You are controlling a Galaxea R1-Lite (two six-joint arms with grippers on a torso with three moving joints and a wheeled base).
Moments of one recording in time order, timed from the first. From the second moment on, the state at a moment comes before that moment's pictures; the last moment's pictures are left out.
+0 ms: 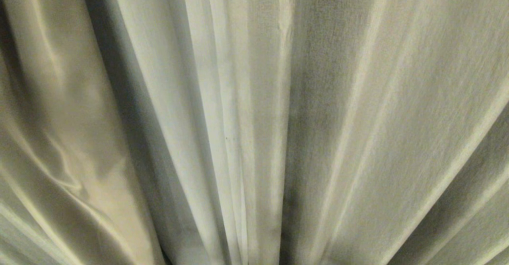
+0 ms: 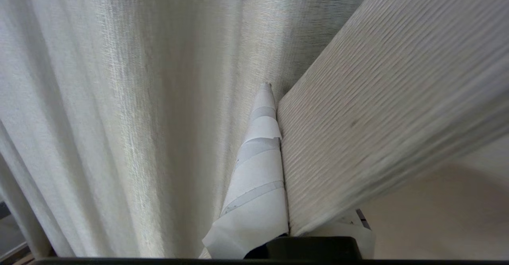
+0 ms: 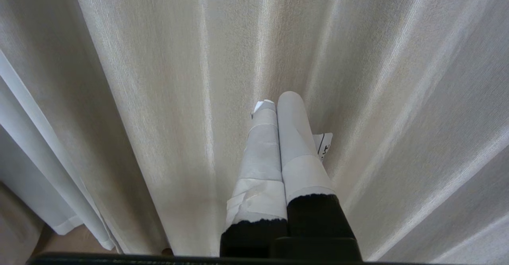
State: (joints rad) left arm 0.73 1.54 -1.31 -0.30 -0.09 -0.19; right arm 0.00 0.00 0.00 0.00 0.05 -0.09
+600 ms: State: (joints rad) left arm 0.83 1.61 -1.31 -0.36 -0.13 -0.20; right arm 0.00 0.00 0.00 0.00 0.05 -0.09
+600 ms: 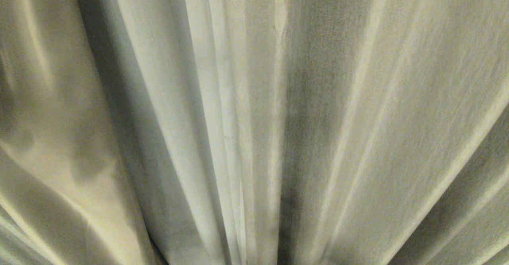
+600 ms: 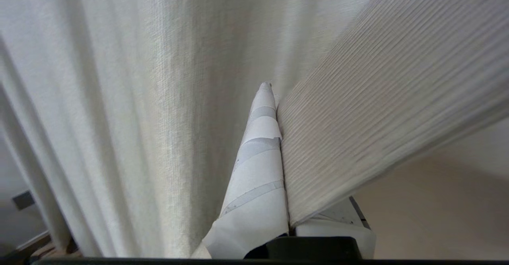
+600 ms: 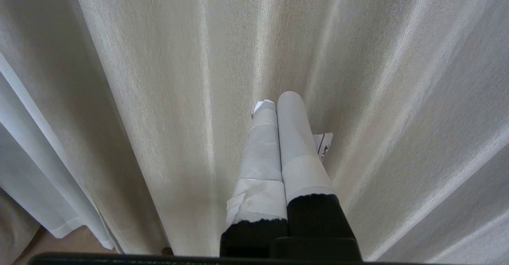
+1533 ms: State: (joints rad) left arm 0.95 1.68 -1.31 -0.40 -0.18 -0.20; right arm 0.00 0.00 0.00 0.00 0.05 -0.09
